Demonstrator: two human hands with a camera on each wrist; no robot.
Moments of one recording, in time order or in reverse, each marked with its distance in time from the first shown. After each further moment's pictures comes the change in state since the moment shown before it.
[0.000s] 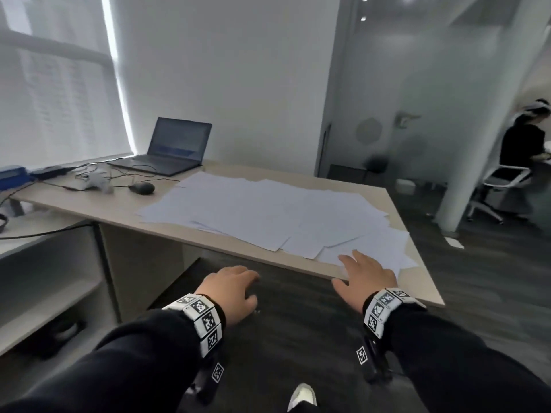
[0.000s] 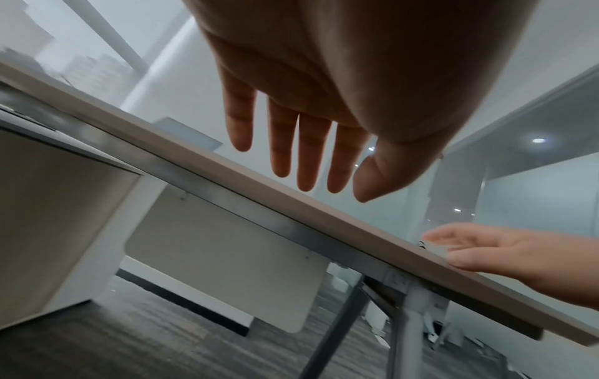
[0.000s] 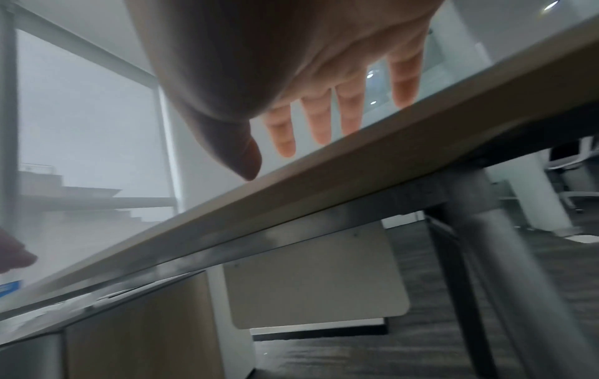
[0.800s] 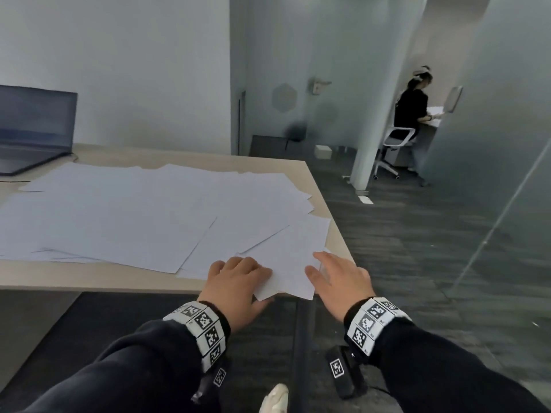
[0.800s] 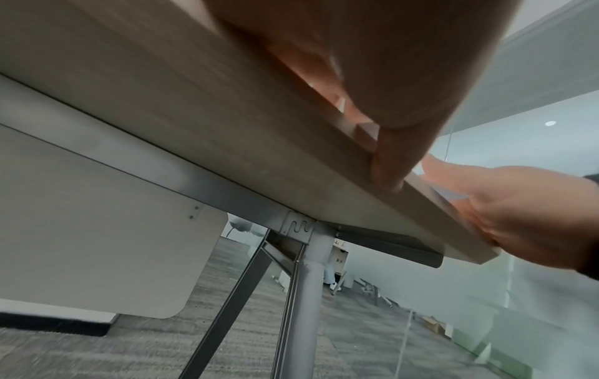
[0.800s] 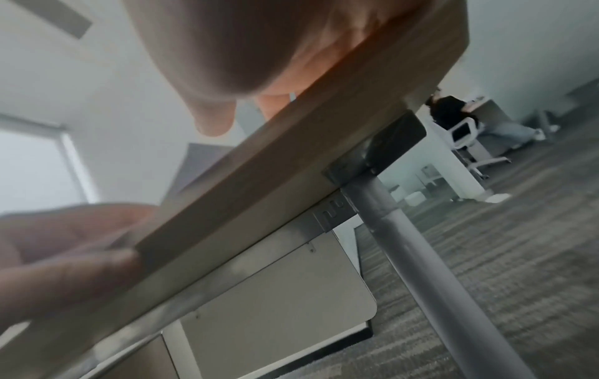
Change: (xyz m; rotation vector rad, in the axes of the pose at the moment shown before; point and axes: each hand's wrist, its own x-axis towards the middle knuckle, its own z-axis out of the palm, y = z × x) left_hand 0.125 0.123 0.055 -0.025 0.115 0.405; right_hand 0.002 0.091 -0.001 0.256 0.095 0.193
